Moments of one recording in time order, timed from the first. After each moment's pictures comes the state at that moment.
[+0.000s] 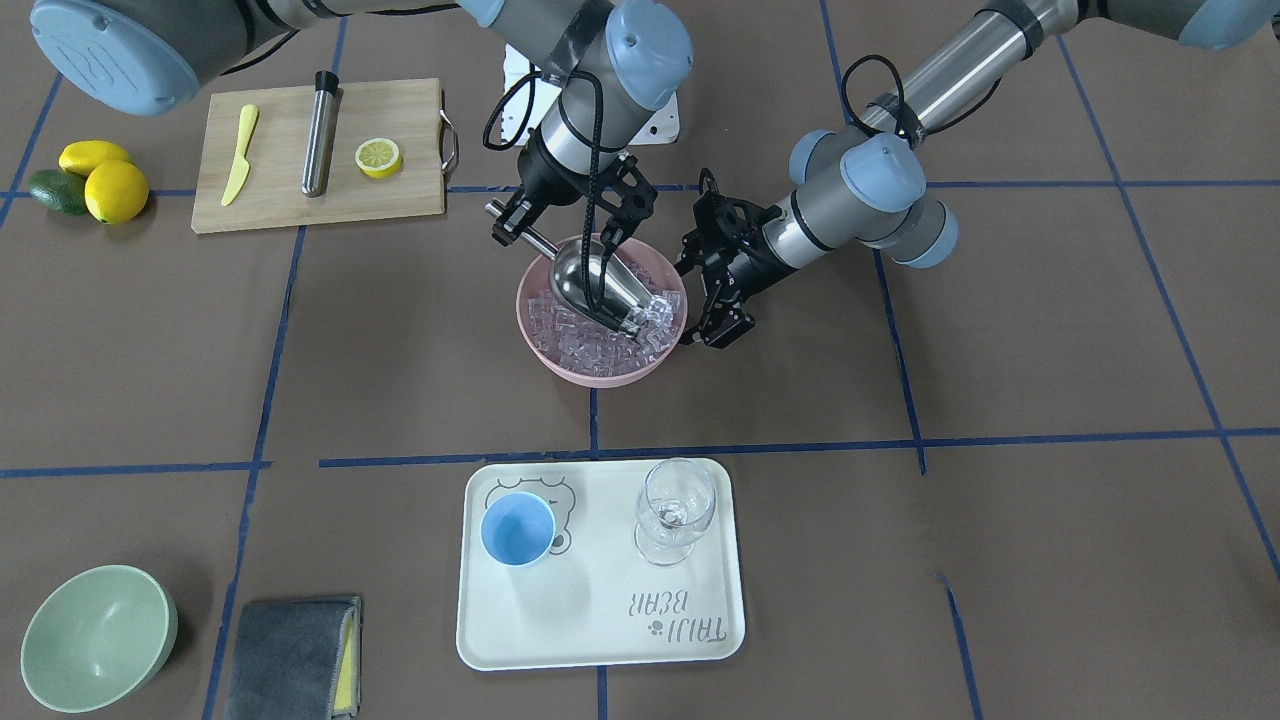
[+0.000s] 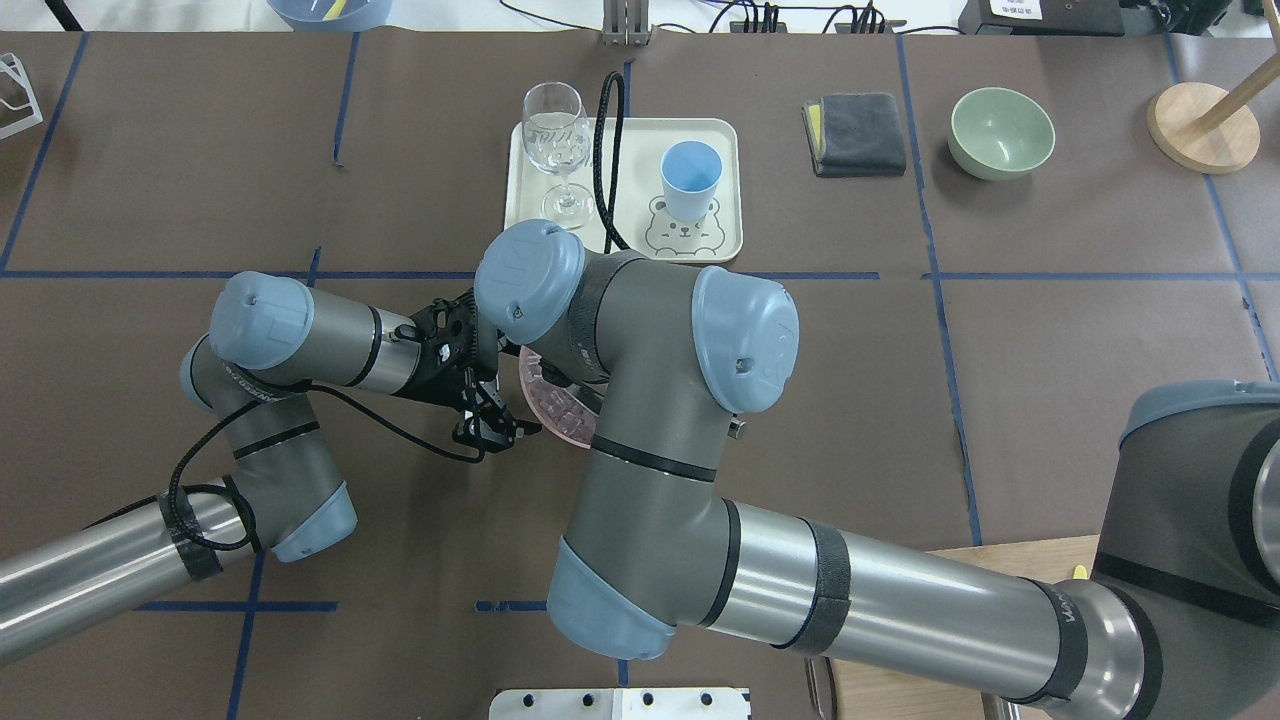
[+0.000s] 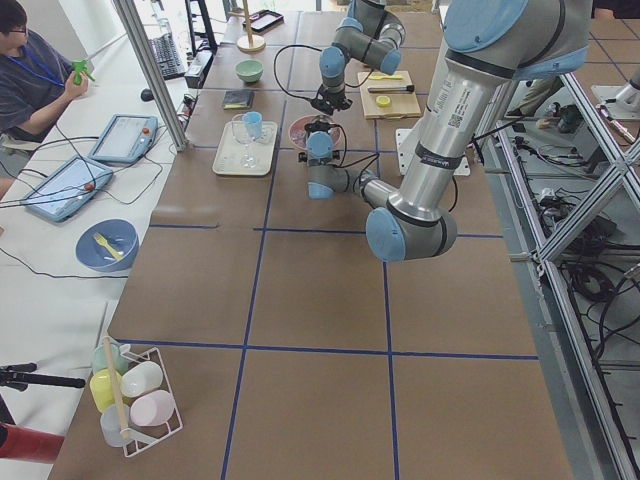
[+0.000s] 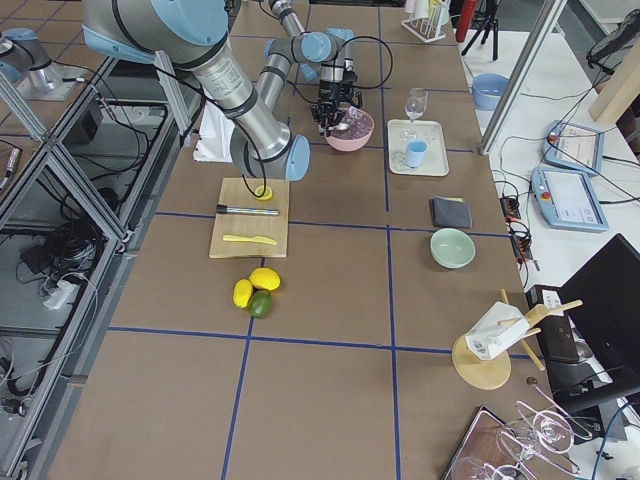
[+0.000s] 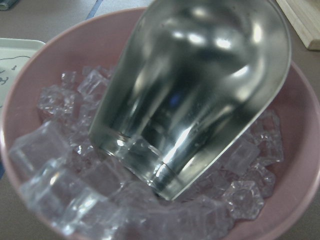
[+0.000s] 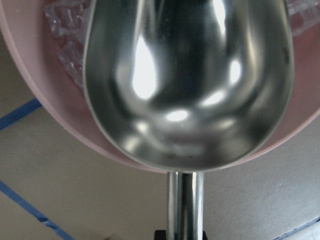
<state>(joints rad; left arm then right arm) -0.57 -2.07 -1.37 -2.75 -2.06 -0.03 0.42 -0.60 1.60 -2.33 1.74 0.10</state>
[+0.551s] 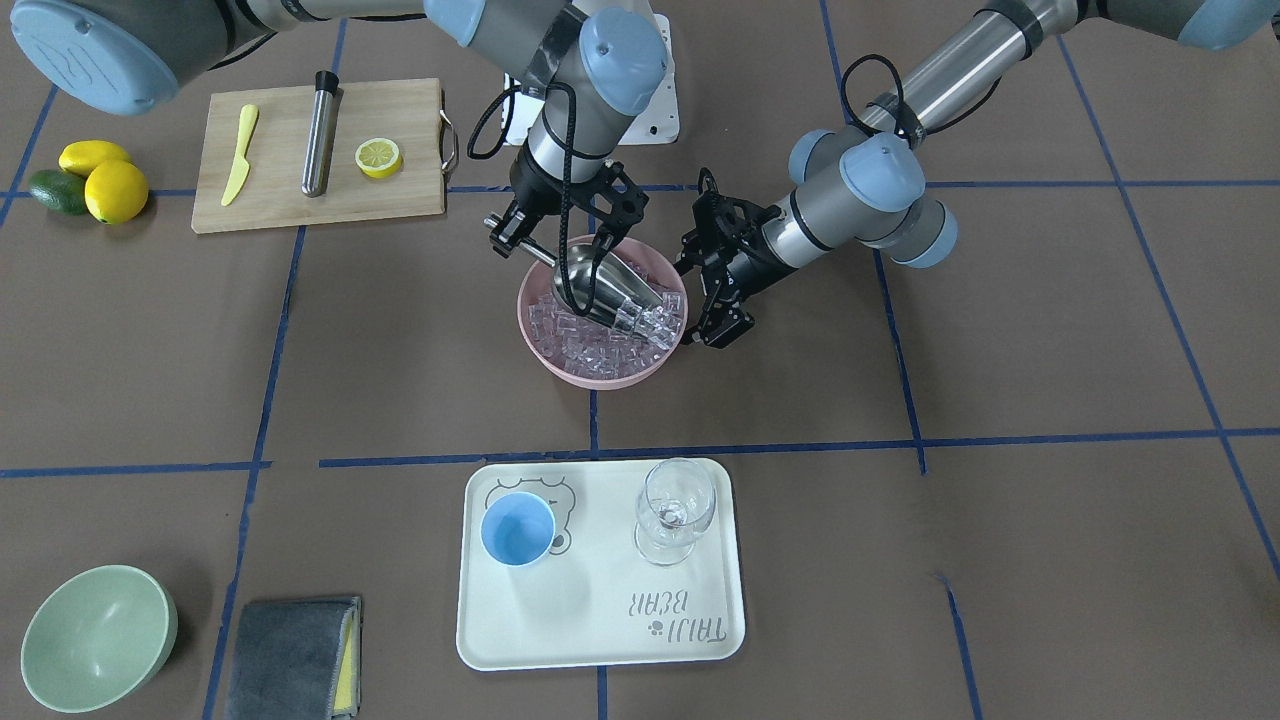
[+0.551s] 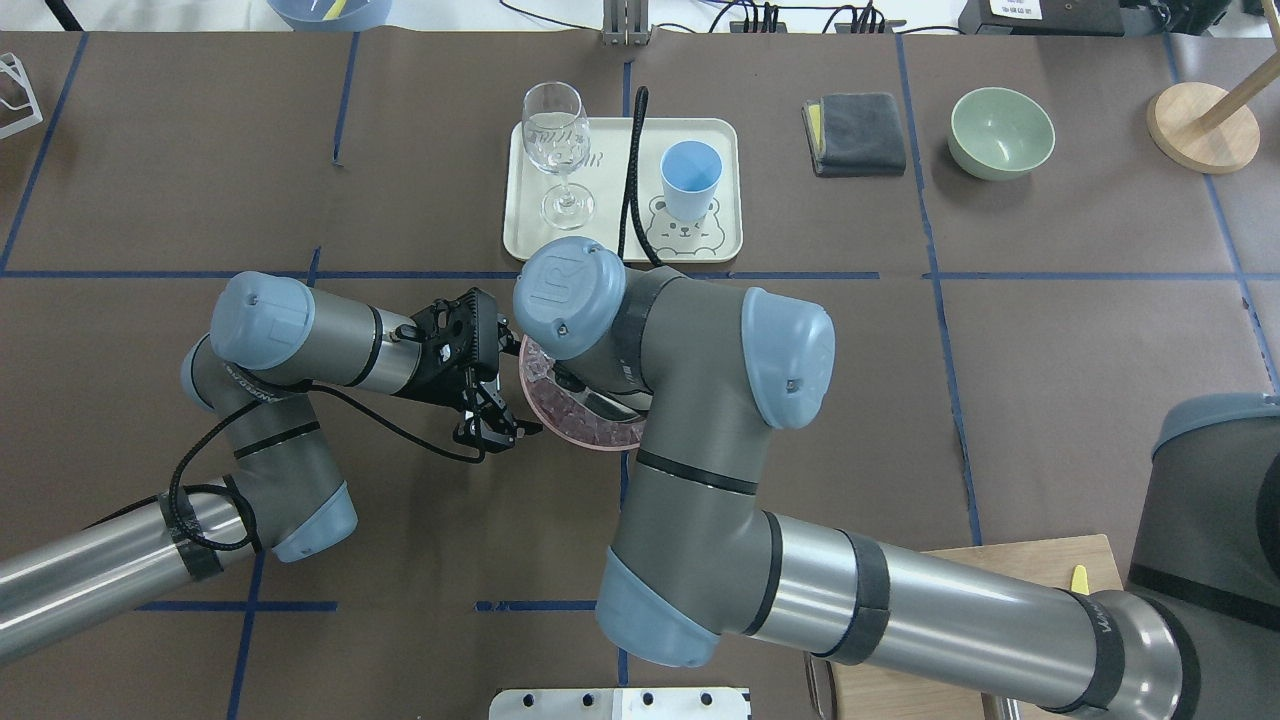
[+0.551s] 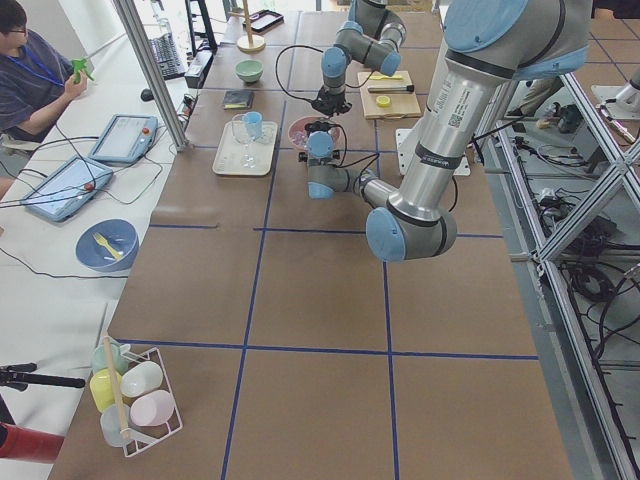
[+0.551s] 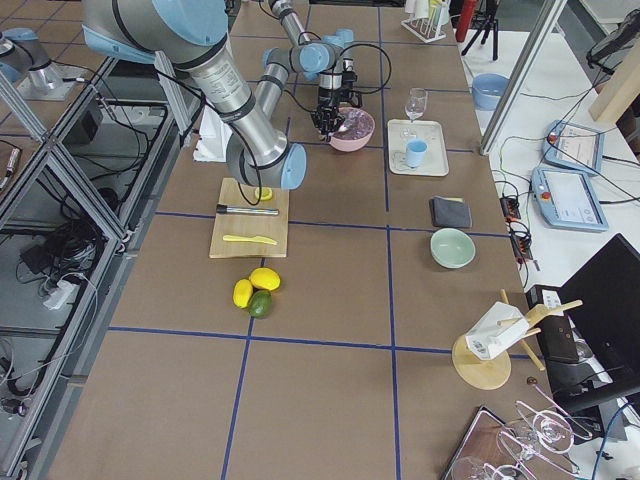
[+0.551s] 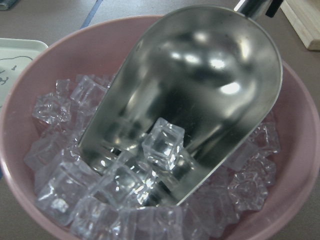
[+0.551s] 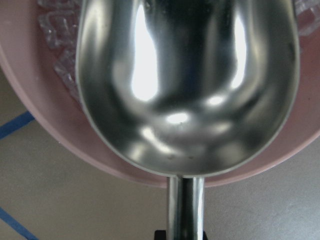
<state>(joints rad) -0.57 -2.07 -1.37 -2.75 -2.06 -0.03 0.42 -0.68 1.65 -2.22 1.74 0.12</state>
